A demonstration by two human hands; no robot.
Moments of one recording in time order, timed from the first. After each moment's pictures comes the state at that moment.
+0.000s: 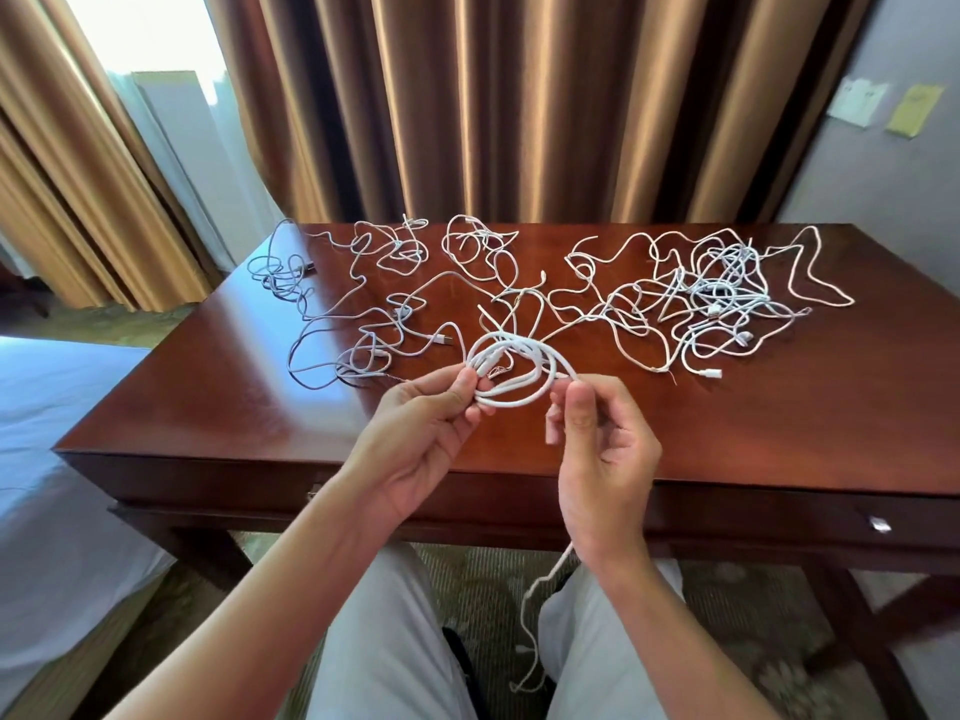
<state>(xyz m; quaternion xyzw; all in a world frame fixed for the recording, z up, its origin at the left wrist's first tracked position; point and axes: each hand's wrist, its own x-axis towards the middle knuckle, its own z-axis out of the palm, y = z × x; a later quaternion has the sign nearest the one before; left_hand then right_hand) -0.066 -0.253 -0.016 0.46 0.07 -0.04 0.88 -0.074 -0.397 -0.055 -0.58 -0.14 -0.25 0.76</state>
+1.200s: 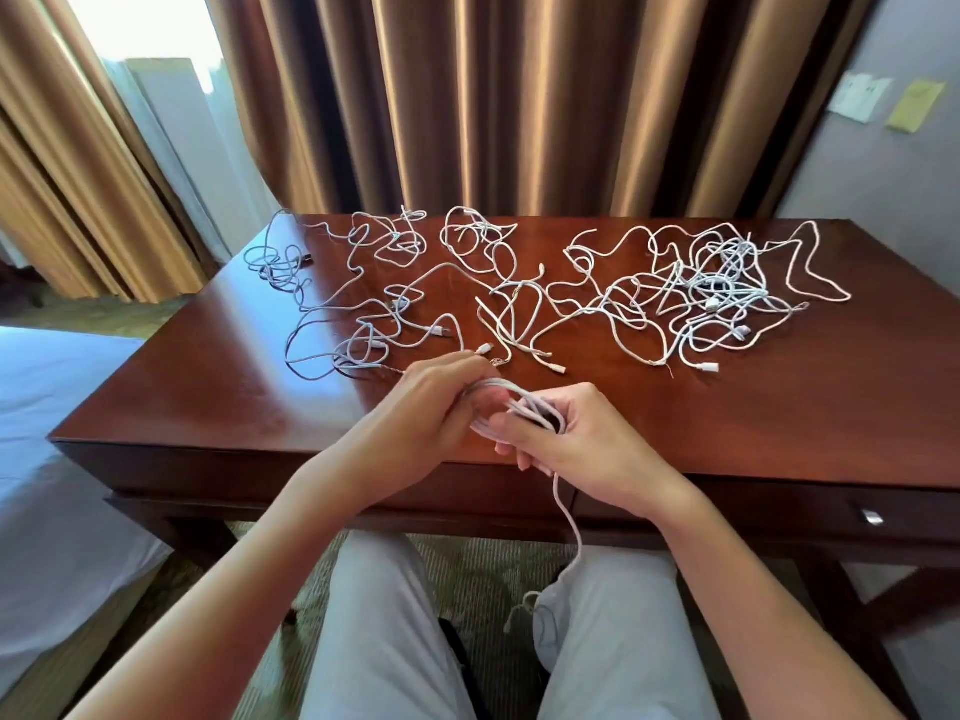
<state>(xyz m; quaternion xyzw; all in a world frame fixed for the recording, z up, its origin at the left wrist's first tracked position) -0.062 -0.233 -0.012 0.89 -0.27 0.17 0.33 -0.056 -0.427 -0.023 -0.77 -0.24 0.11 0.58</state>
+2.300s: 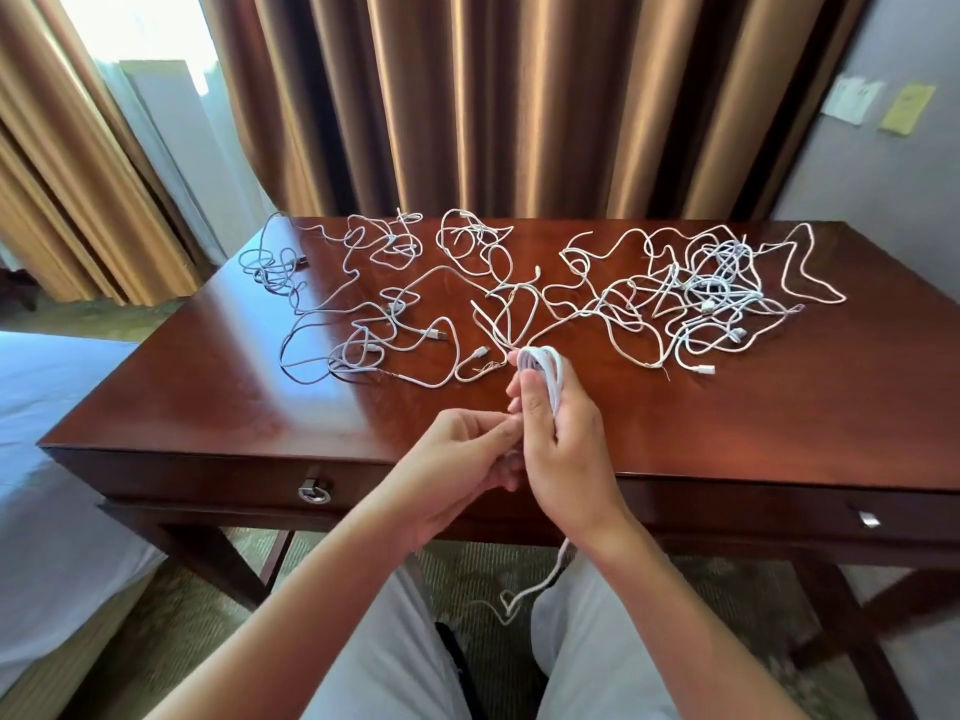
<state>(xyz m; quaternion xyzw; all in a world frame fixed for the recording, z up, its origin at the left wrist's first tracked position) -0.077 -0.274 -0.040 0.66 -0.01 -0.11 0.74 -0.063 -0.396 -0.046 -0.76 -0.18 -0.16 0.61</state>
